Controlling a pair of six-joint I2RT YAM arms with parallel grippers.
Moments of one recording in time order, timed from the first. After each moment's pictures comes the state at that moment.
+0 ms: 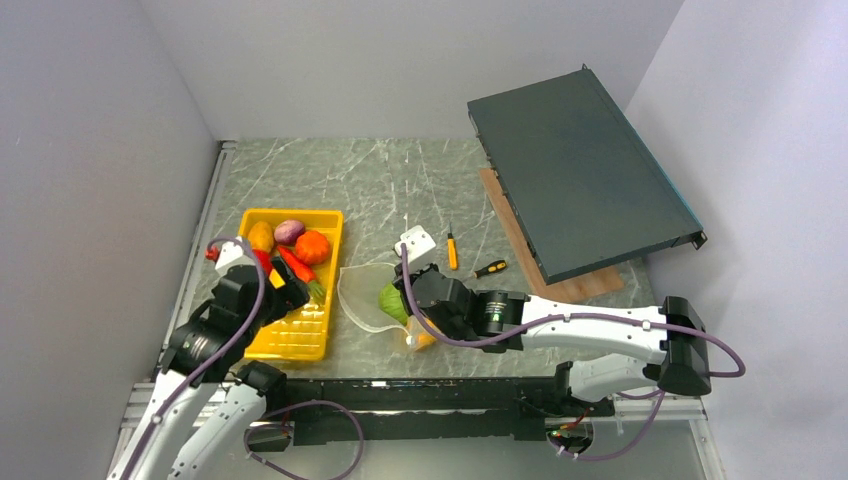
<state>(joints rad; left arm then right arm) -0.32 0.56 0.75 -0.93 -0.30 -0.73 1.33 1.26 0.98 -0.15 0.62 0.32</state>
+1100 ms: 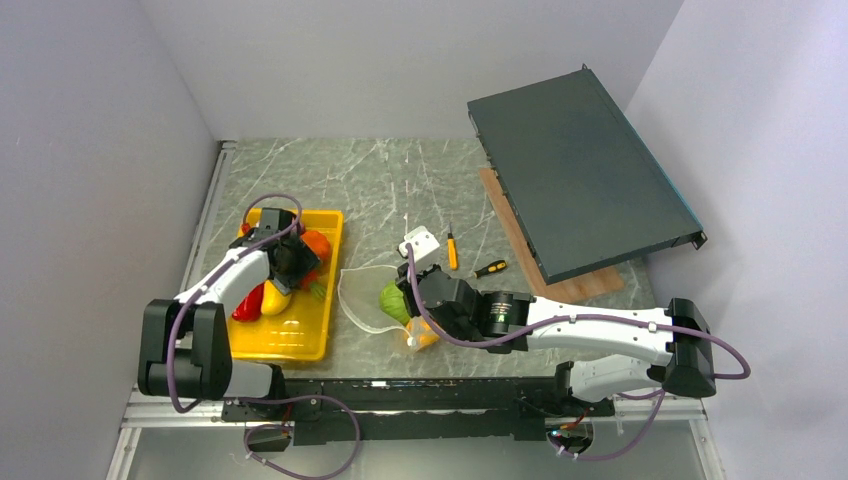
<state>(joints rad) -0.08 1.36 0.76 -0.52 -0.06 -0.85 1.33 1.24 0.98 -0.15 0.59 0.33</state>
